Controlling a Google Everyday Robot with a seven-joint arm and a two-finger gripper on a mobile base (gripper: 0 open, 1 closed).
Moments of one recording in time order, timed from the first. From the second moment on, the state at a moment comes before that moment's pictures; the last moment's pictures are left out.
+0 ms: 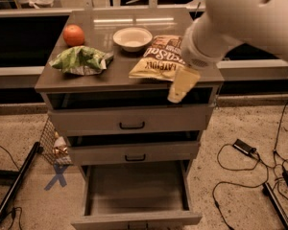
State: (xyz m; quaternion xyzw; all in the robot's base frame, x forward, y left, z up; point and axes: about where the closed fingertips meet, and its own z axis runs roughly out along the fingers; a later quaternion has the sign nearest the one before) arm 0.579 -0.104 0.915 -0.59 0.74 -0.10 0.30
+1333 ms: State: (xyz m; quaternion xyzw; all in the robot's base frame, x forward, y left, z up) arm 0.653 -0.071 0.847 -0.54 0.77 -0.06 0.33
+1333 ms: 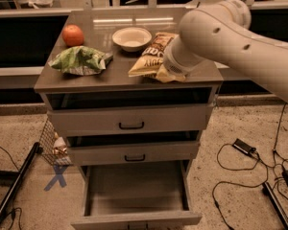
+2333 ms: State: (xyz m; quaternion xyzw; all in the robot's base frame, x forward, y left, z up) arm 0.566 -0.070 0.956 -0.50 0.69 0.03 0.52
